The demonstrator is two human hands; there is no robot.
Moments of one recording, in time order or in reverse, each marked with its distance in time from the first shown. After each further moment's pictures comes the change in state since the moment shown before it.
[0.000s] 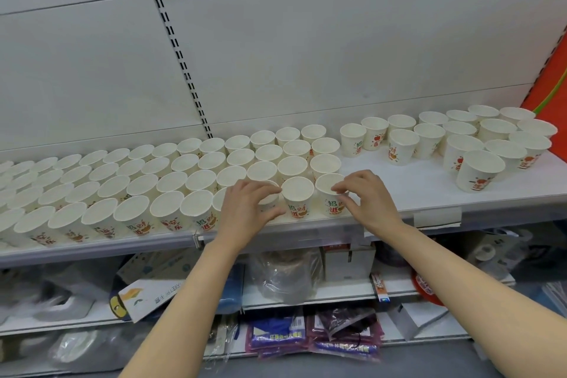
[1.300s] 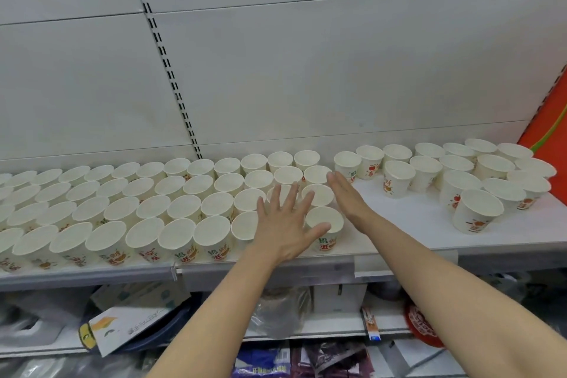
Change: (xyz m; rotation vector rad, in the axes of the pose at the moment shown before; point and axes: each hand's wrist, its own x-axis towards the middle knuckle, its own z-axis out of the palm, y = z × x) left_hand 0.060 0.071 0.043 0.258 -0.480 -0.117; right_hand 0.084 0.023 0.018 0.584 -0.265 0.619
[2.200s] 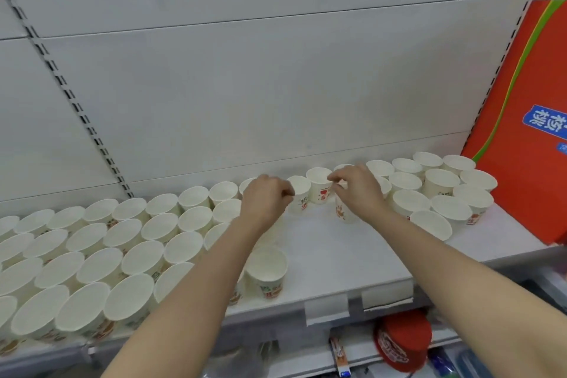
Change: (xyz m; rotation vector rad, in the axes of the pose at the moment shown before) left_hand 0.139 0.051 -0.033 -0.212 0.270 0.133; right_hand 0.055 0.027 -0.137 -0.657 0.407 -0.288
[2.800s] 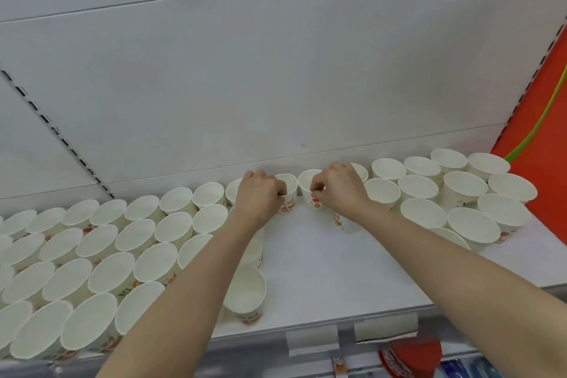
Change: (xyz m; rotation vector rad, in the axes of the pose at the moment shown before) left_hand 0.059 -0.014 0.053 0.336 -0.053 0.041; right_hand 0.054 0.022 0.039 -0.167 -0.224 -0.234
